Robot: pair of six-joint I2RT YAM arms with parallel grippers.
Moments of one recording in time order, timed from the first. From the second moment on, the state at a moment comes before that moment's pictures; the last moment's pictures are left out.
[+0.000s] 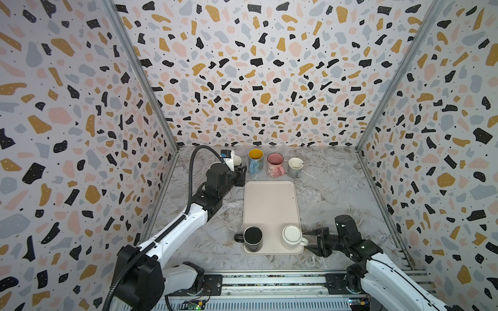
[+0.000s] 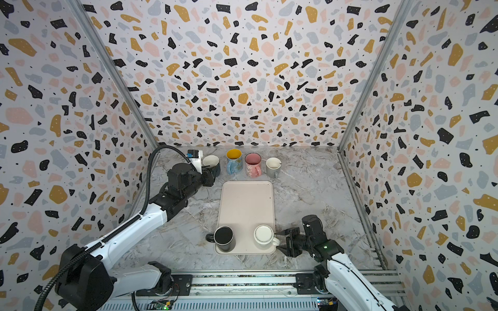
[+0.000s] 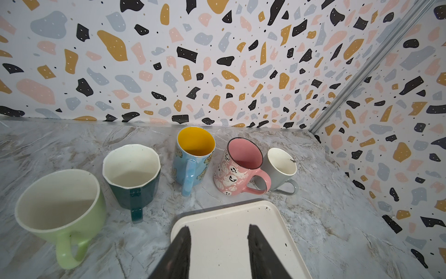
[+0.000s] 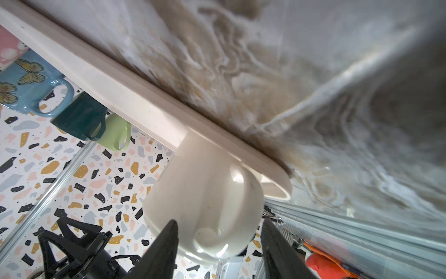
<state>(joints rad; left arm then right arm) -0.43 1.24 0.90 0.04 0.00 -0.32 0.40 0.67 0.21 -0.34 -0.66 1.86</state>
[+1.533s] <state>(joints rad) -0.43 1.25 0.89 0.03 -0.03 -0.30 0.40 1.03 0.22 0.08 -0.57 1.96</state>
